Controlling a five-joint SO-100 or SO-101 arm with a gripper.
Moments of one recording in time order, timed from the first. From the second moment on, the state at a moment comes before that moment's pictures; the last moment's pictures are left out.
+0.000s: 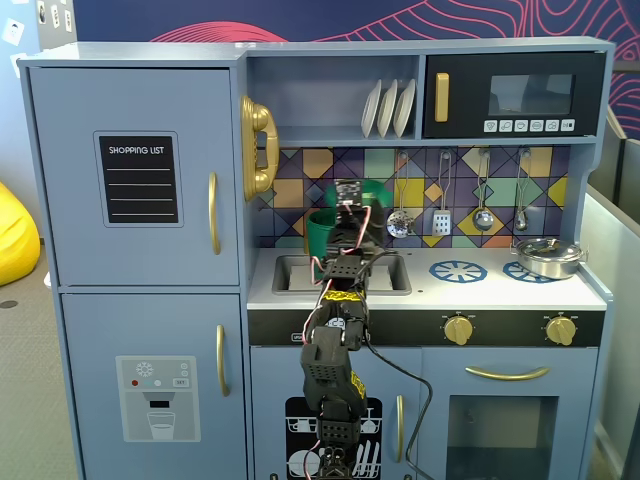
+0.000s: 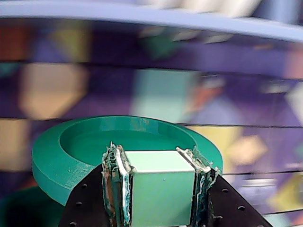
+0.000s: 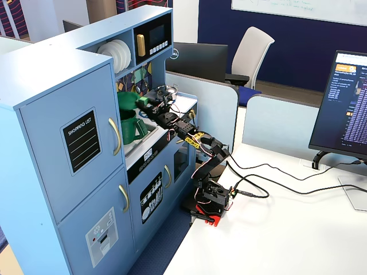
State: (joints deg) arm 12.2 124.3 109.2 -9.9 -97.3
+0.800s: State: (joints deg) arm 31.1 113.9 118.7 -20.1 -94.3
